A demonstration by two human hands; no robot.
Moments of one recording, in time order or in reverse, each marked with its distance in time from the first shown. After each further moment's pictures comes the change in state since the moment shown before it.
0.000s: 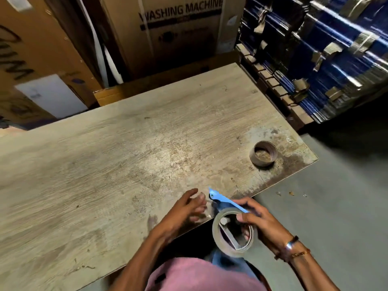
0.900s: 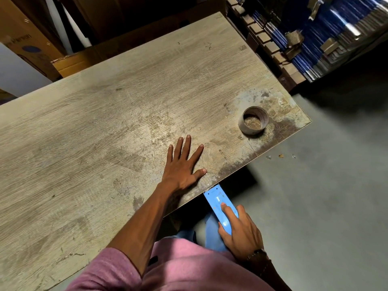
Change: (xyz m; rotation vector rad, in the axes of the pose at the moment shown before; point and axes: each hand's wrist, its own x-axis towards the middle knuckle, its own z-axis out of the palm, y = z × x) left_hand 0.105 -0.013 -0.001 1.699 0.069 0.427; right_hand -0.023 0.111 0.041 -1.212 0.269 0.126
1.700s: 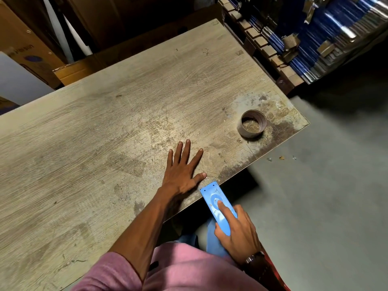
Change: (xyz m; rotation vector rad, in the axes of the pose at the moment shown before) left_hand 0.000 0.000 -0.001 -0.016 0.018 0.008; right_hand -0.001 -0.013 -0.006 0.229 0.145 -0.072
